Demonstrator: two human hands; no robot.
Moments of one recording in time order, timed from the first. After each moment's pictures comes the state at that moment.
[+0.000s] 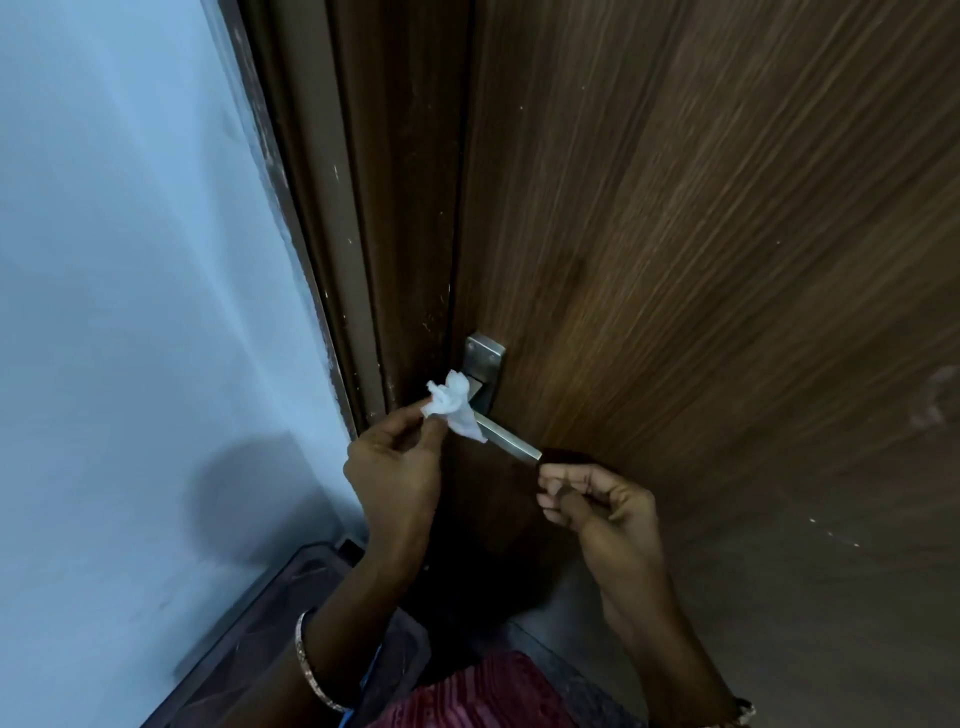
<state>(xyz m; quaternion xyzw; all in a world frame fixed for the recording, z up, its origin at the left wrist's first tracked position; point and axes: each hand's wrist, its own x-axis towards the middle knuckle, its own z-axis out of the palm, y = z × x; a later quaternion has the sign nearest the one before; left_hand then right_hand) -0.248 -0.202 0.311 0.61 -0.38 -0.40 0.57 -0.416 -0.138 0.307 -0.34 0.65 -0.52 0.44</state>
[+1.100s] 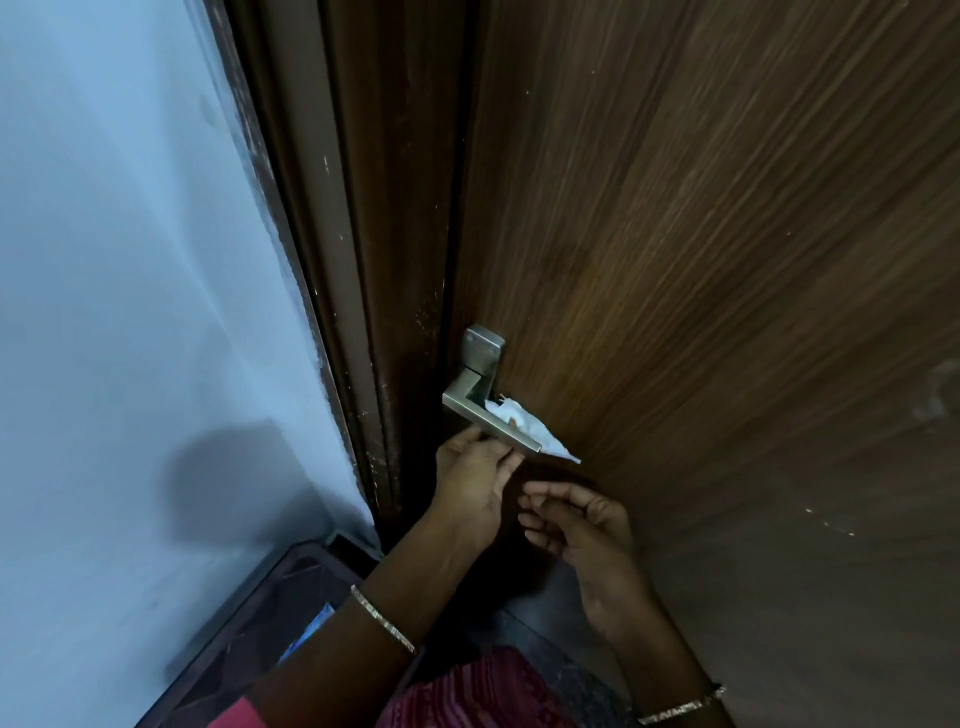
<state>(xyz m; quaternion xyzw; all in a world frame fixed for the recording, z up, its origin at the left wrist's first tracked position) -0.308 -0.217 0.297 0.46 -0.10 -0.74 0.48 -0.407 -0.139 0.293 -0.21 0.64 -0.50 0.54</state>
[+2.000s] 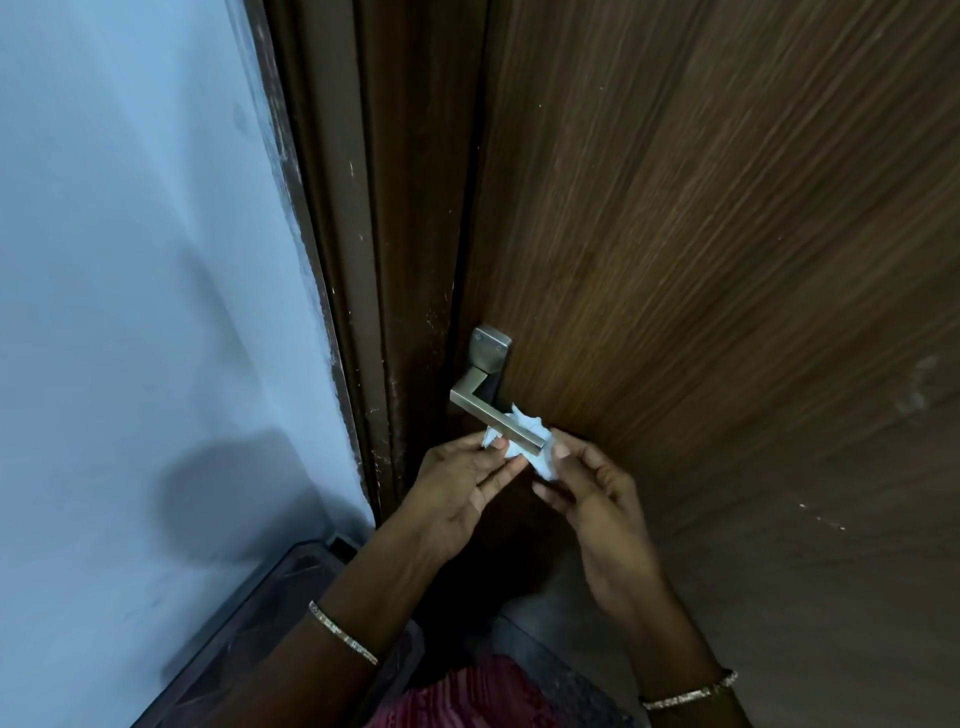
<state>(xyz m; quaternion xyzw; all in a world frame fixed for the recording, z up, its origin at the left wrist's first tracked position) -0.274 -0.207 0.307 0.41 -0.14 -0.80 0.42 -0.409 -0.147 0.315 -0.29 0.60 -0.54 0.51</state>
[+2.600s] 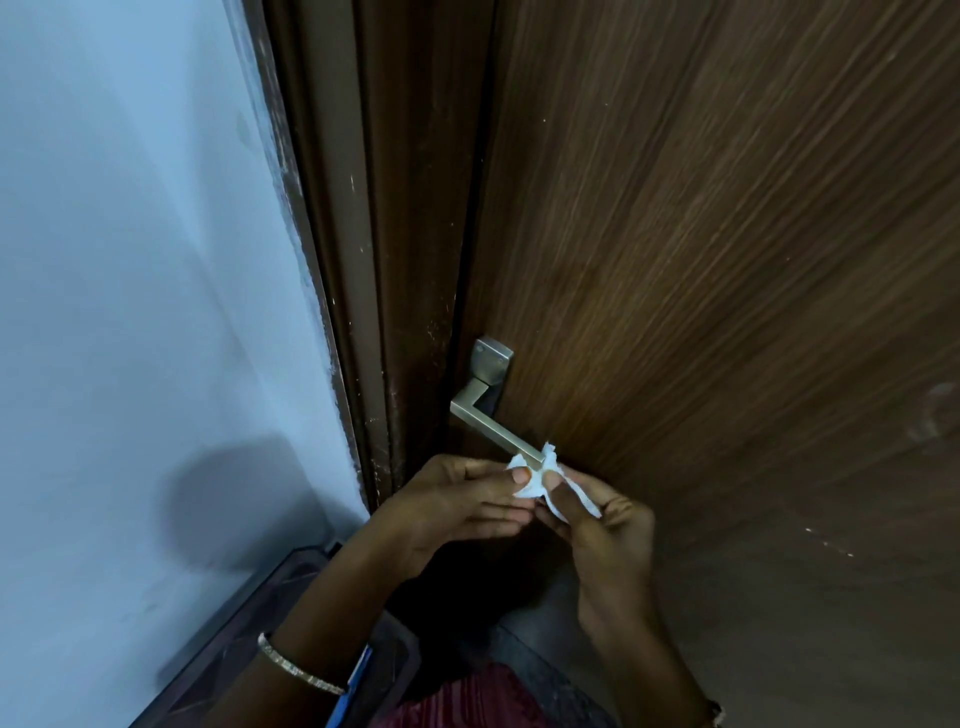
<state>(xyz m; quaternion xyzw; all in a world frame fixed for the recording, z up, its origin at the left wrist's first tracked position) -0.250 -0.201 0.323 0.41 -0.37 -0.80 0.24 -0.397 -0.140 0.315 -0.26 0.61 -0.61 0.44</state>
